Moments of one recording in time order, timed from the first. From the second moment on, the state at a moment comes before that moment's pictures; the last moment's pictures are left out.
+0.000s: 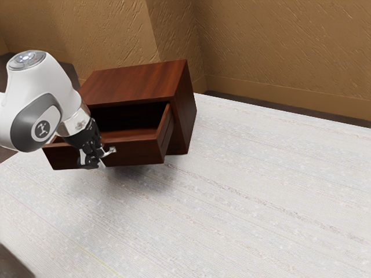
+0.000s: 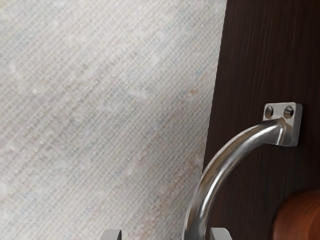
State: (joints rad) arm 0.25 -0.24 0.04 -2.08 0.14 2.14 -2.04
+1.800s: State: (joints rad) arm 0.21 -0.23 0.03 -1.92 0.08 1.93 -2.05
